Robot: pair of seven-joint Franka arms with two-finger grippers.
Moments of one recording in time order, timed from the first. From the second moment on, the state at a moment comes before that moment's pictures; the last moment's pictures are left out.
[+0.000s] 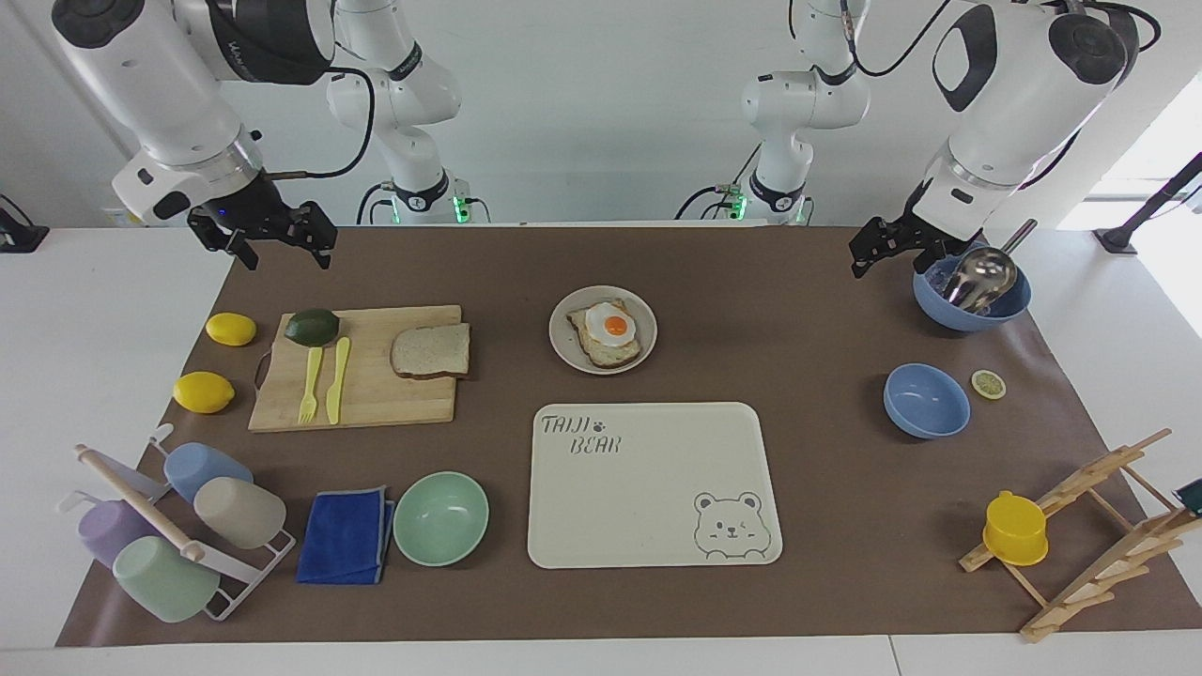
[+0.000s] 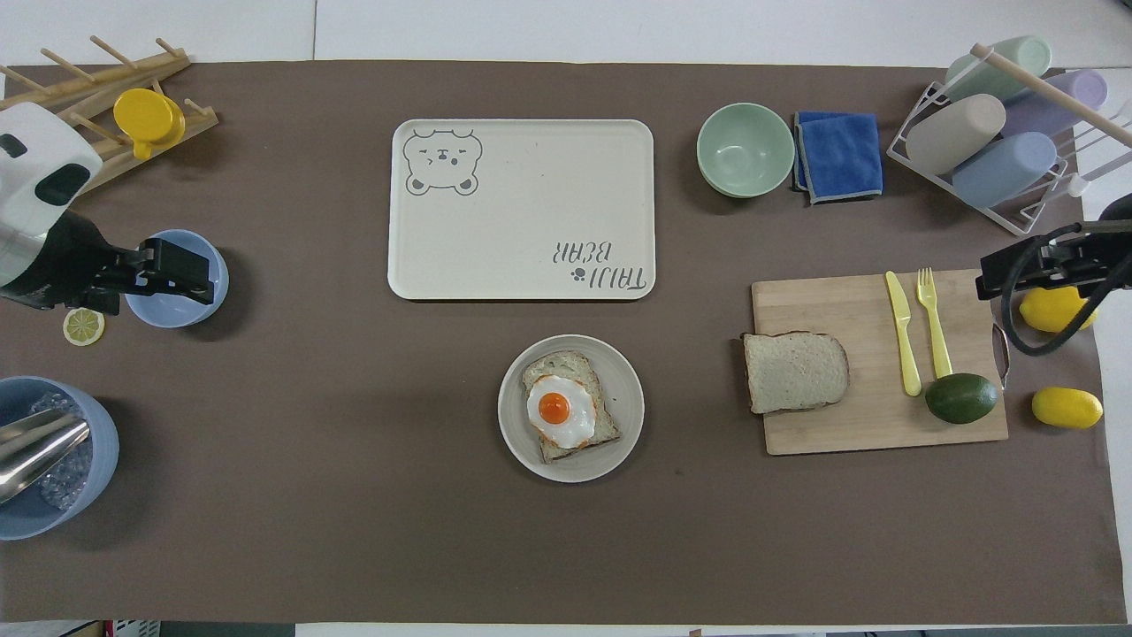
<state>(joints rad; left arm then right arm) -0.09 0.00 -0.04 -1.66 -0.06 1.55 -0.15 0.11 0.02 -0.15 -1.59 0.00 1.50 -0.03</state>
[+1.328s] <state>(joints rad) -0.09 0.00 -0.04 -1.66 -0.06 1.55 -0.15 0.53 0.08 -0.13 -2.04 -0.23 1.95 0.30</state>
